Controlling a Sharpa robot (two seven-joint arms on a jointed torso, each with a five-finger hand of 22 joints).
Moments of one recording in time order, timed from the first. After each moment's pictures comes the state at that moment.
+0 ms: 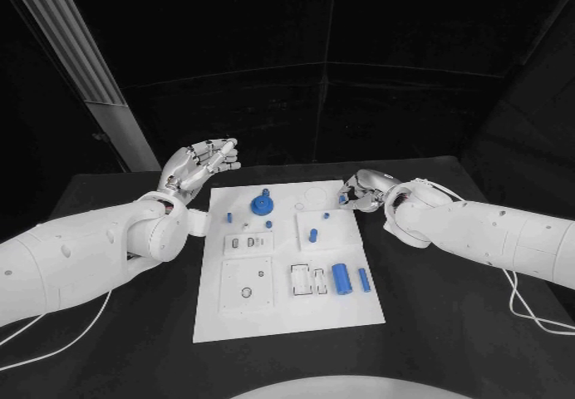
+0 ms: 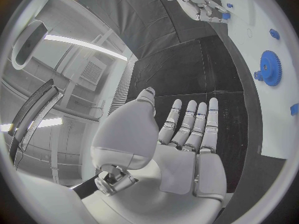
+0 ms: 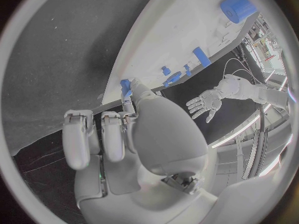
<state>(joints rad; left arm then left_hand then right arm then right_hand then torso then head) 1.27 -0.69 -0.23 1.26 0.01 -0.27 0.68 1.25 0.05 -0.11 0.29 0.39 0.59 0.17 0.28 0.10 0.39 0.25 0.71 0.06 0.23 0.25 0.87 0.06 0.12 0.43 0.29 0.40 0.35 1.15 -0.72 -0.09 1.18 -1.29 -0.37 -0.11 1.45 -0.02 0.12 0.14 0.06 0.92 0.09 0.07 0.07 1.47 0.01 1.57 1.31 1.46 -0.04 1.57 1.31 0.02 1.46 0.07 1.57 1.31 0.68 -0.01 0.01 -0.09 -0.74</state>
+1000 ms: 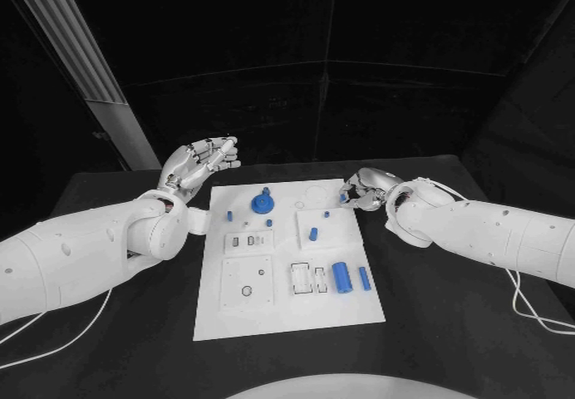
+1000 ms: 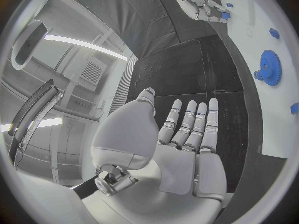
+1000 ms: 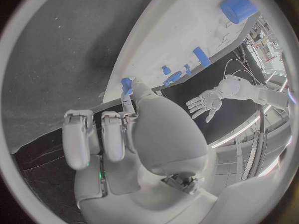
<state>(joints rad) 1.27 -0.69 -0.23 1.26 0.01 -0.27 0.68 1.25 0.05 -0.11 0.29 0.39 0.59 0.17 0.28 0.10 0.39 0.25 0.71 0.06 0.23 0.25 0.87 0.06 0.12 0.43 0.29 0.40 0.35 1.15 -0.73 -0.09 1.20 -1.30 -0.39 -0.12 1.45 -0.03 0.11 0.15 0.05 0.91 0.09 0.07 0.07 1.47 0.01 1.57 1.31 1.46 -0.04 1.57 1.31 0.02 1.46 0.07 1.57 1.31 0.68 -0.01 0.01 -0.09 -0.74</state>
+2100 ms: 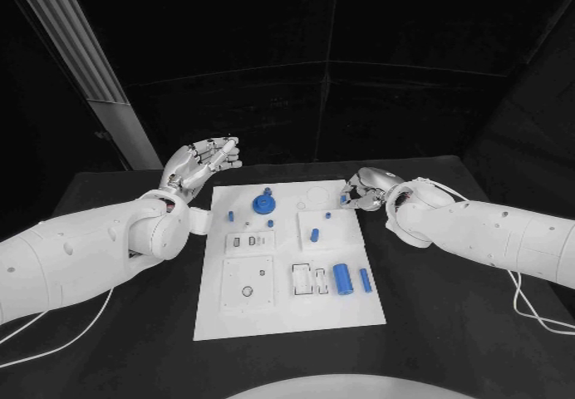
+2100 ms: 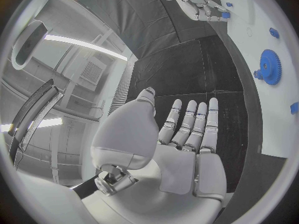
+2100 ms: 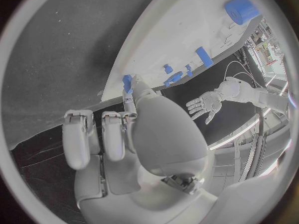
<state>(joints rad) 1.27 -0.69 -0.23 1.26 0.01 -0.27 0.68 1.25 0.05 -0.11 0.29 0.39 0.59 0.17 0.28 0.10 0.39 0.25 0.71 0.06 0.23 0.25 0.87 0.06 0.12 0.43 0.29 0.40 0.35 1.15 -0.73 -0.09 1.19 -1.33 -0.40 -0.13 1.48 0.02 0.13 0.14 0.05 1.06 0.08 0.13 0.08 1.47 0.01 1.57 1.31 1.46 -0.04 1.57 1.31 0.02 1.46 0.07 1.57 1.31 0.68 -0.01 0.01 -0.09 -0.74</state>
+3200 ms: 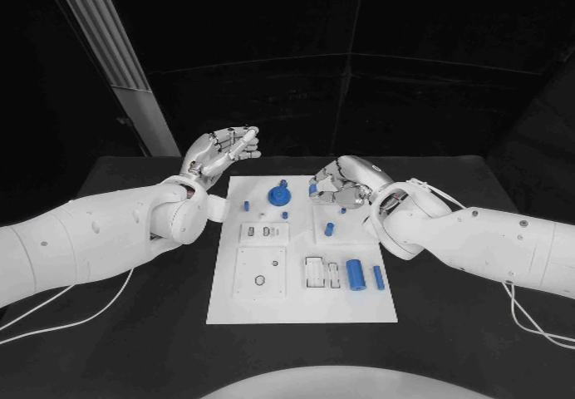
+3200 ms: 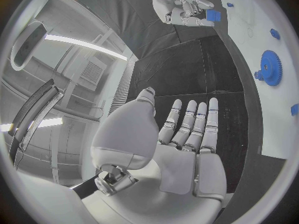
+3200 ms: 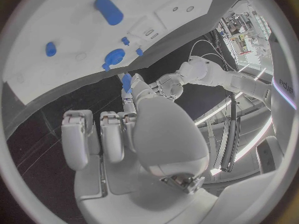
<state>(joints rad) 1.27 -0.68 -0.23 1.26 0.01 -0.27 0.68 1.25 0.05 -0.12 0.29 0.39 0.58 0.17 0.28 0.10 0.39 0.25 0.70 0.06 0.23 0.25 0.87 0.06 0.12 0.43 0.29 0.40 0.35 1.17 -0.71 -0.09 1.49 -1.28 -0.57 -0.08 1.48 0.02 0.13 0.14 0.05 1.08 0.09 0.12 0.08 1.47 0.02 1.57 1.31 1.46 -0.03 1.57 1.31 0.02 1.46 0.07 1.57 1.31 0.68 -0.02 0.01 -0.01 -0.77</state>
